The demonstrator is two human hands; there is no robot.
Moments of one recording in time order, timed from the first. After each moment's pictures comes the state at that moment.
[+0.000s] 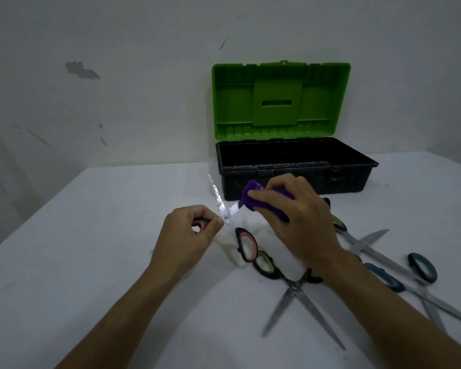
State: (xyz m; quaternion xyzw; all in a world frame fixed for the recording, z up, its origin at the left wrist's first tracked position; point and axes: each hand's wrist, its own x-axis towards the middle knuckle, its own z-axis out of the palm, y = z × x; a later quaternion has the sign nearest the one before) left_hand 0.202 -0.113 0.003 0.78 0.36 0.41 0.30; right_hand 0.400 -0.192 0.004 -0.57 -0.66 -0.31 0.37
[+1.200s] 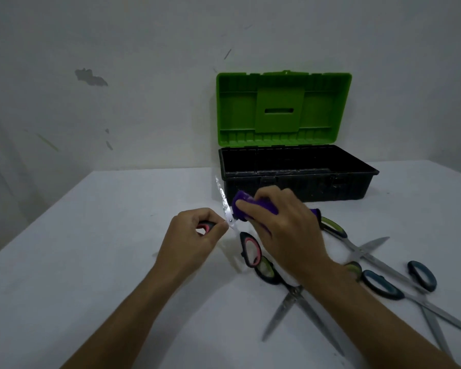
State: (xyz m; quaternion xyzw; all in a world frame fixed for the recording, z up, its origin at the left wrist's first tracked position) left_hand 0.202 -0.111 0.004 0.79 0.34 0.42 0.30; right_hand 0.383 -0.189 0.002 -0.57 -0.67 -0.35 0.32
